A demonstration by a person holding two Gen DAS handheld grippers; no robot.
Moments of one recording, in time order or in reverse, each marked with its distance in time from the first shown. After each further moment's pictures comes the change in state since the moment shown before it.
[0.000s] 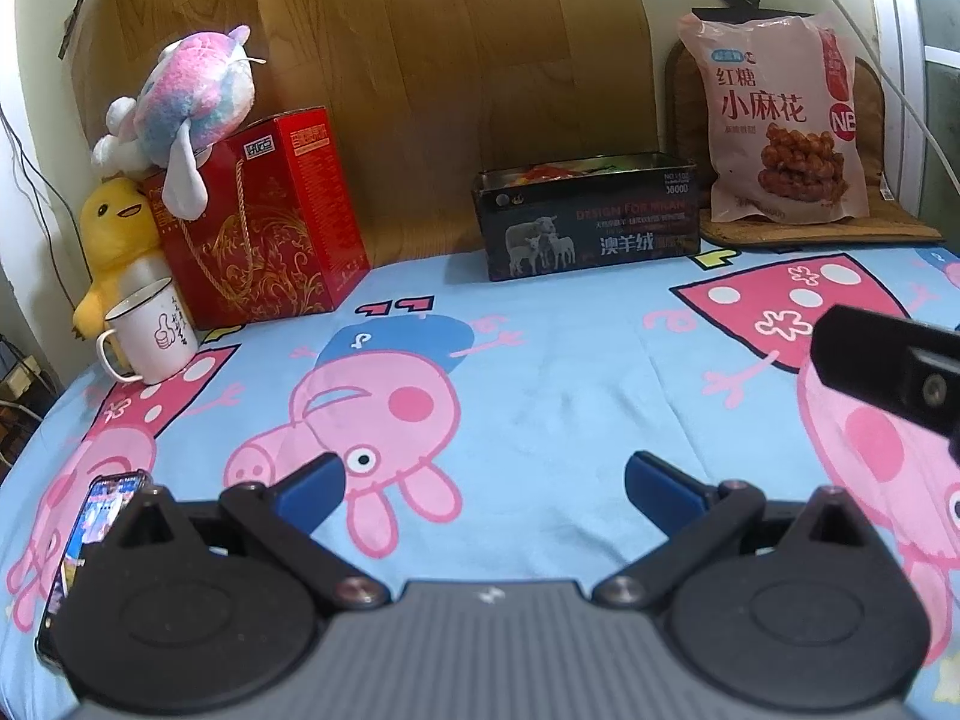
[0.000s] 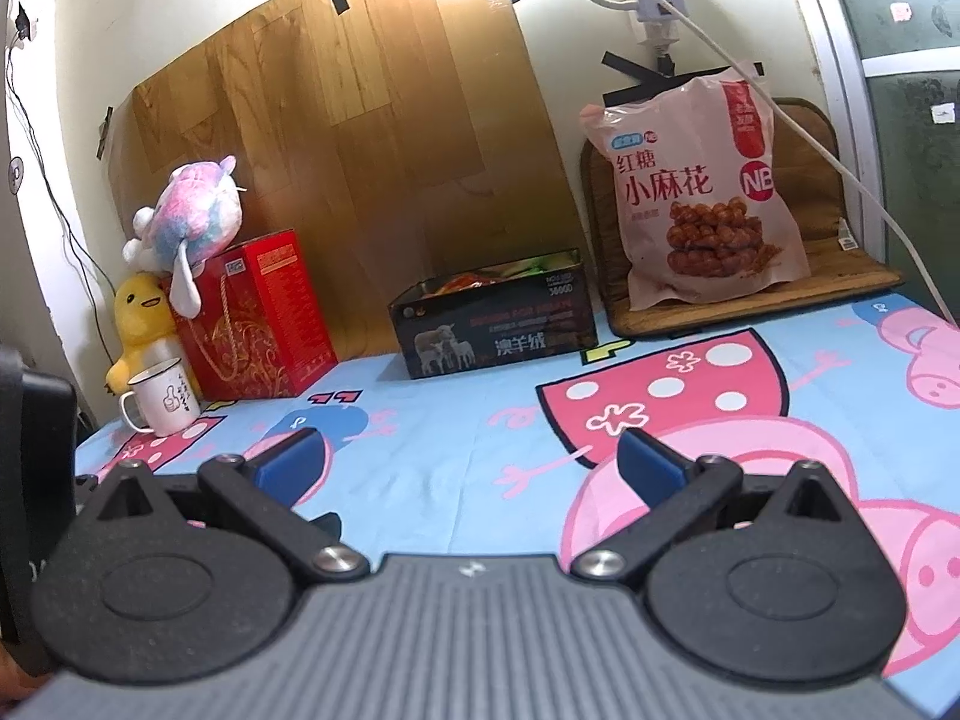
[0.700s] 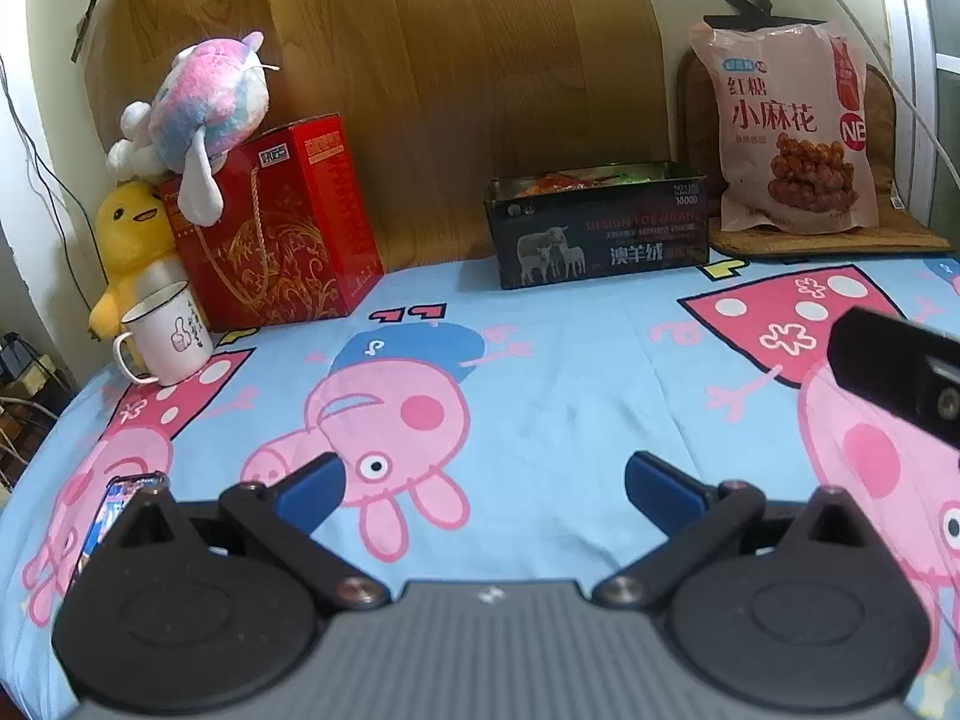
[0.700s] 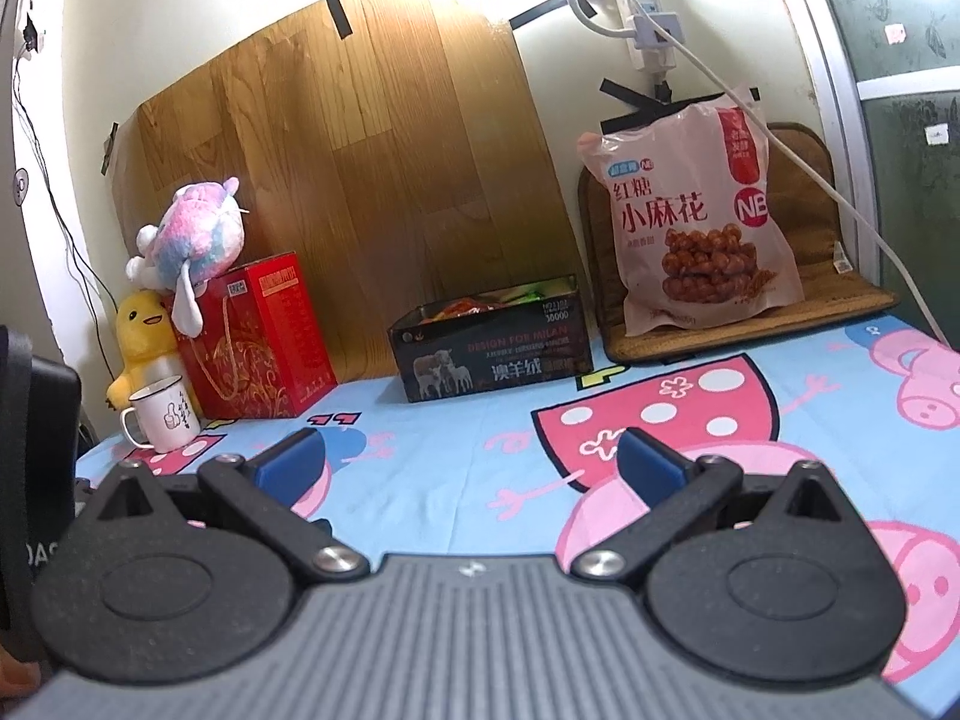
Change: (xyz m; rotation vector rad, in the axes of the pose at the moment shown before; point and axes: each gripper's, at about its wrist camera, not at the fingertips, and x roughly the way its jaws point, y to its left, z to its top) left arm -0.008 -0.001 0.008 -0.011 0.000 0.029; right arm -0.009 0.002 0.002 -0.012 -0.051 -0.006
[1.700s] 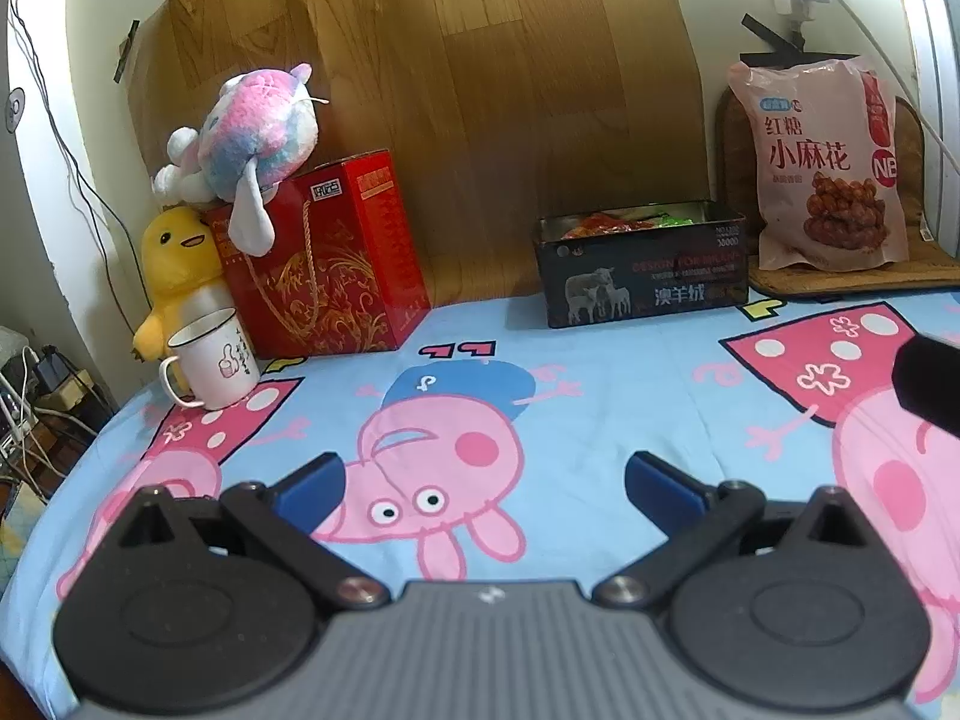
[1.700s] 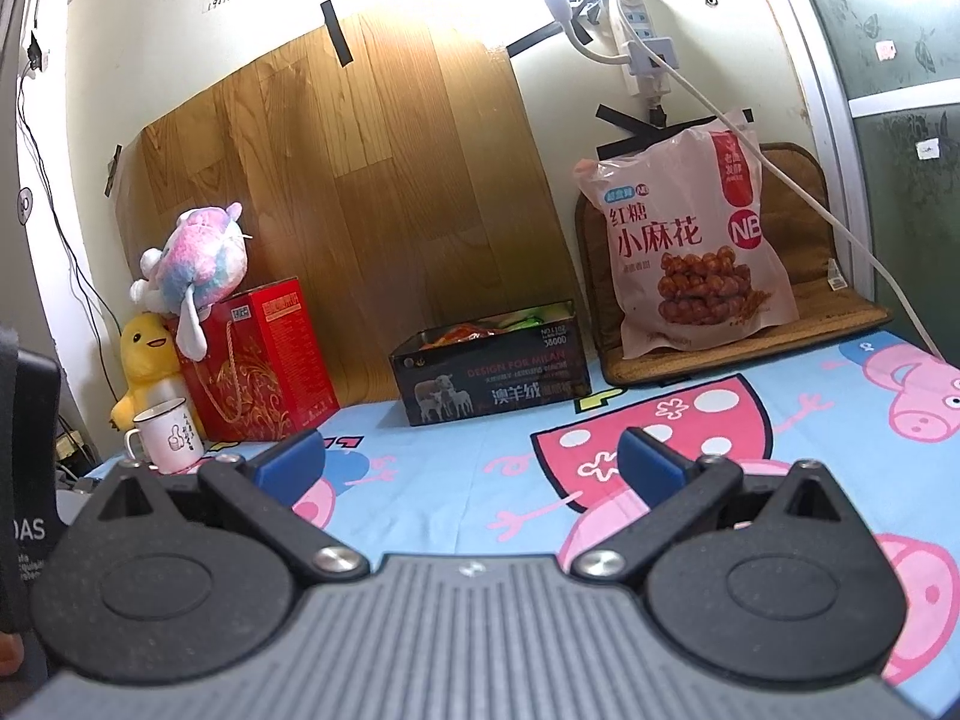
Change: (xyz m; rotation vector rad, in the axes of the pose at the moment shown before) left arm -0.011 0.014 0.006 -0.018 -0.064 0.070; right arm -0.009 0.002 0.002 0.010 -0.045 -0.006
